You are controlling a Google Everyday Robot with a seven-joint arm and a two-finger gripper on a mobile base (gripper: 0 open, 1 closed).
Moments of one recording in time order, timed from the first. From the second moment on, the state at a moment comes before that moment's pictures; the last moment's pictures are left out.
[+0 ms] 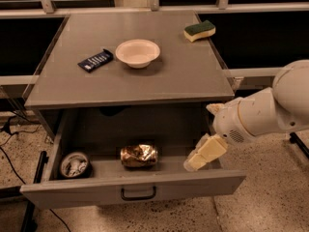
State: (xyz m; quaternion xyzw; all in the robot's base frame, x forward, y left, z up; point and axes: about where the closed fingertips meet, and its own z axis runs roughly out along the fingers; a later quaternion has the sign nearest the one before) arm 0.460 -0.118 0.799 -0.51 0.80 0.15 0.29
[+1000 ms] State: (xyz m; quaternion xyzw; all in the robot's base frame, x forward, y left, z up) arm 0.461 -0.090 0.755 -0.52 0.78 0.19 0.30
